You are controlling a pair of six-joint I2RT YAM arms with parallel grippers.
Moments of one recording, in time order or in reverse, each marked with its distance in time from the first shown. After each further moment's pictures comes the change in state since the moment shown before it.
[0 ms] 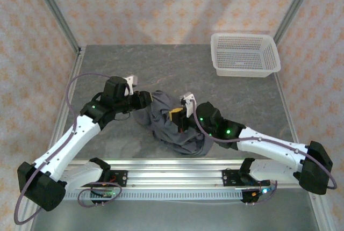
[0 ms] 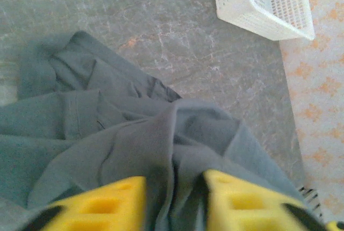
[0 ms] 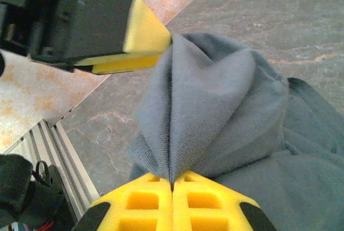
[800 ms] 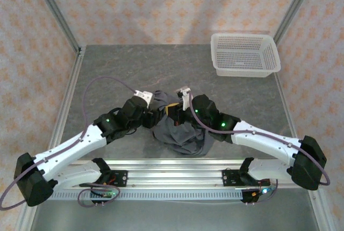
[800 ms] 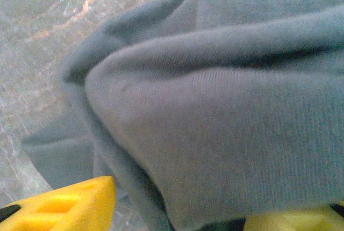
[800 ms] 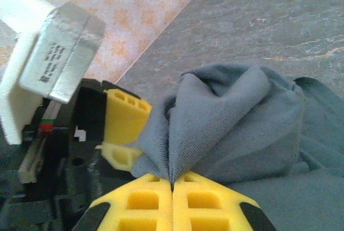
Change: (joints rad) left arm -0.341 -0.011 -0.129 0.034 -0.467 0.307; right arm -0.039 0.093 0.100 -0.029 -0.066 0.069
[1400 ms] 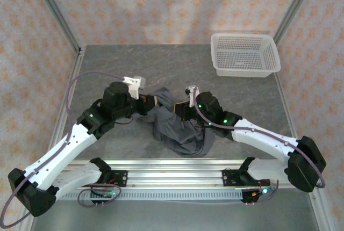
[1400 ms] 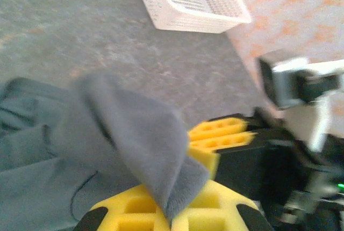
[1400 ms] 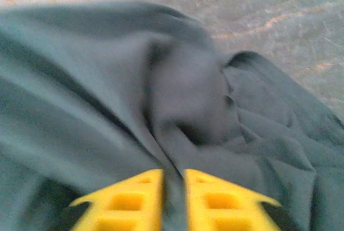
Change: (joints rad) left arm 0.199 -0.074 0.147 0.043 0.472 -0.199; right arm -0.130 0.021 -0.058 -0.047 -0.024 0.036
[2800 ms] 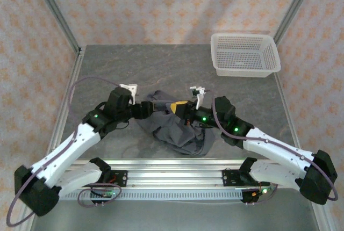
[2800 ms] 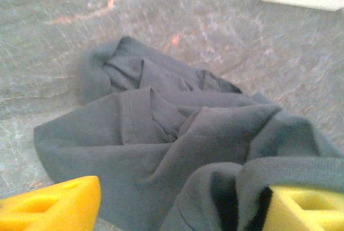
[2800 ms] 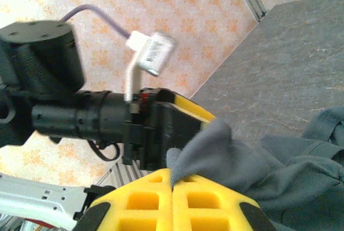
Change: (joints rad) left arm 0.045 -0.037 -0.145 -0.079 -0.247 0.085; right arm 0.030 -0.198 -0.081 0.270 -0.200 0.094
